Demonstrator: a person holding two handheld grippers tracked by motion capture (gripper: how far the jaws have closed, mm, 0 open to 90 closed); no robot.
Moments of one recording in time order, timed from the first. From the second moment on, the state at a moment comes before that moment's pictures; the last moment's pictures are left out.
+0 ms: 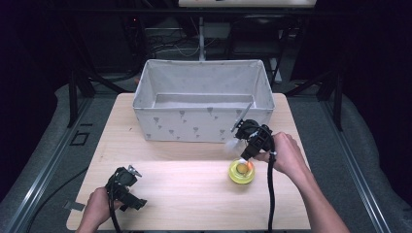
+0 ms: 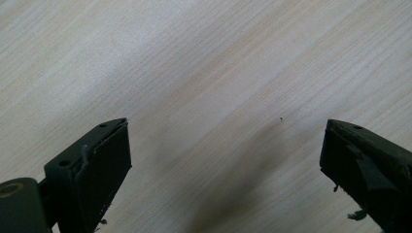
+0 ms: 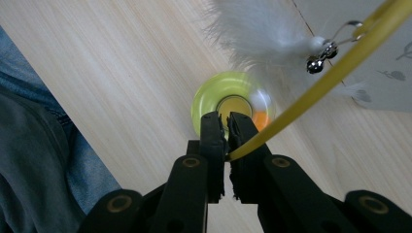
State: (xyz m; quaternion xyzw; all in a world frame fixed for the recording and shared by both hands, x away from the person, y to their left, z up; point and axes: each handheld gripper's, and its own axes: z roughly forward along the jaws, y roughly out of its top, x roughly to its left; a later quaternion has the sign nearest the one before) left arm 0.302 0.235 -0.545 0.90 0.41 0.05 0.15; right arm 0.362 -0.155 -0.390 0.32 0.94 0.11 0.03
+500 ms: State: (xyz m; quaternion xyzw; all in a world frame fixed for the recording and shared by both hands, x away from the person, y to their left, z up) left arm 0.302 0.235 -0.546 0.90 0.41 0.05 0.15; right arm 0.363 -0.157 -0.386 0.31 0.94 0.10 0.03
